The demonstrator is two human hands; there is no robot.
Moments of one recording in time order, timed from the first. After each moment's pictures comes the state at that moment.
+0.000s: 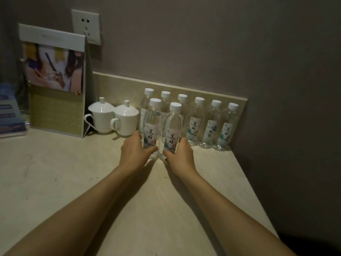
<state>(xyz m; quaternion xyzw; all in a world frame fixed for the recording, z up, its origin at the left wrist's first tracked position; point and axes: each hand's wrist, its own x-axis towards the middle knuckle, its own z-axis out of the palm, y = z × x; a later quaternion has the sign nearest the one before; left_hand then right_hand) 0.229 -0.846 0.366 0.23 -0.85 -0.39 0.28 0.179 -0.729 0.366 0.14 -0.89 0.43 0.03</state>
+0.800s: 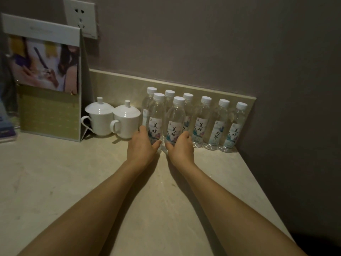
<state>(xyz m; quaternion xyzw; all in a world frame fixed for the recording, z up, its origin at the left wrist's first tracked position) 0.176 -0.876 0.352 0.21 -0.88 -0.31 0.28 0.148 -0.768 0.374 0.09 -0.92 0.38 0.06</state>
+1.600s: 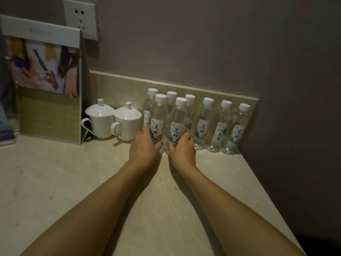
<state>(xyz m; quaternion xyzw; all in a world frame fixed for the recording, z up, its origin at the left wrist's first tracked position) 0.165 -0.882 0.350 0.20 -0.88 -0.32 0.28 0.143 -0.773 0.368 0.08 -0.93 0.36 0.08</state>
